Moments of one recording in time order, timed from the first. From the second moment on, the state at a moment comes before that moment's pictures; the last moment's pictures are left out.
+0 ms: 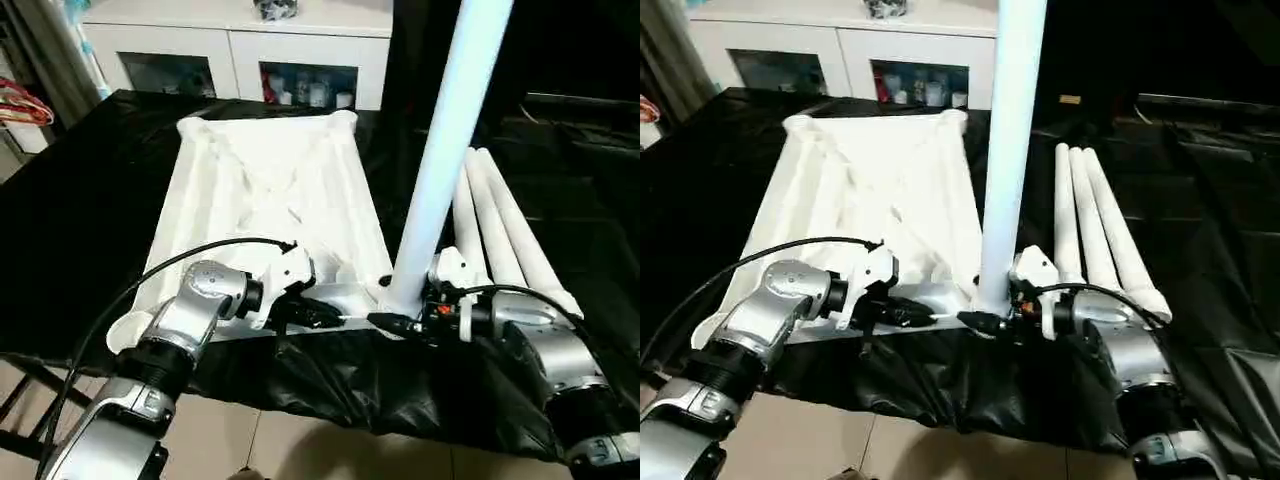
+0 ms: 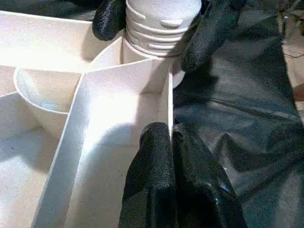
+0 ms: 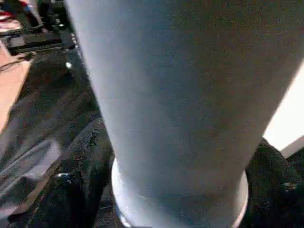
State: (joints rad) left arm -0.58 0.29 -0.27 0.60 -0.02 0.10 -1.30; right arm -0.37 -0.38 0.13 0.45 0.17 0.08 1.17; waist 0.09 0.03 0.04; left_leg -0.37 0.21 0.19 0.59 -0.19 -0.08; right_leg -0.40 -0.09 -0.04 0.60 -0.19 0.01
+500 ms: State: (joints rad) left arm -0.60 0.17 -0.21 0.66 0.04 0.15 -0.96; right arm -0.51 -0.17 0.04 0.69 0.08 0.04 0.62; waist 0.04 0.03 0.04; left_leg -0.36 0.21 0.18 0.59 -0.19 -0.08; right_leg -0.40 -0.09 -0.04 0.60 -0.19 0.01
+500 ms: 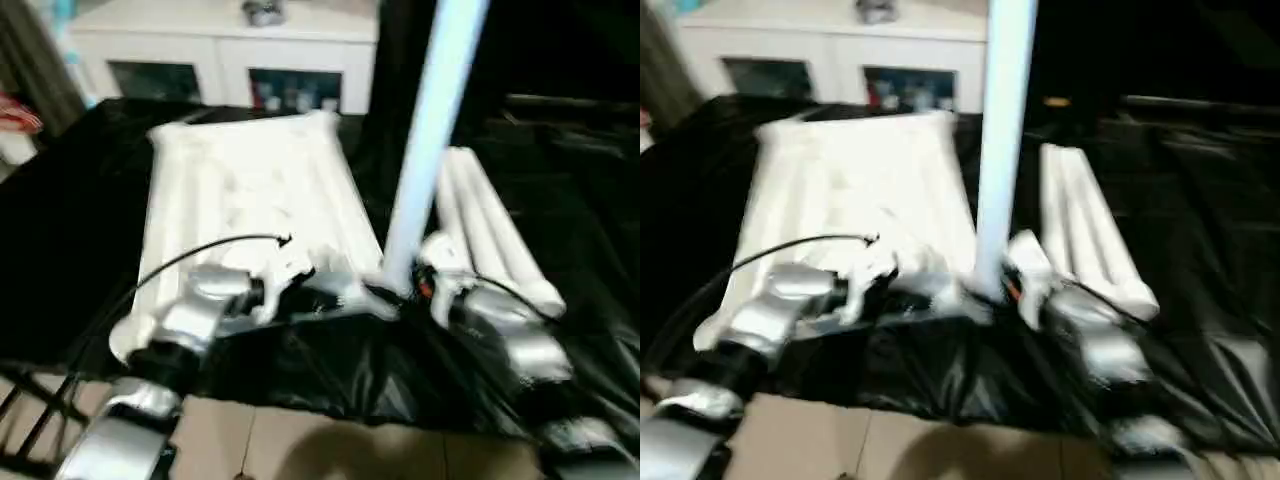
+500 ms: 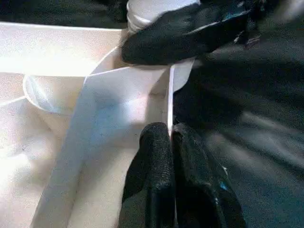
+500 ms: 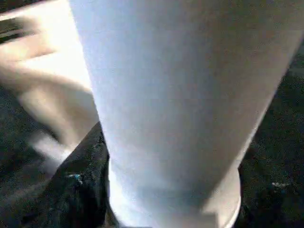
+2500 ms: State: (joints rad) left arm -0.64 0.07 -0.19 0.71 0.07 0.18 -0.75; right arm -0.54 -0.12 -0.01 0.70 0.06 0.10 0.40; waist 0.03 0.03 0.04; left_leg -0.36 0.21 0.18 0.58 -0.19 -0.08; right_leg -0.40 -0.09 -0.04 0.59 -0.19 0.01
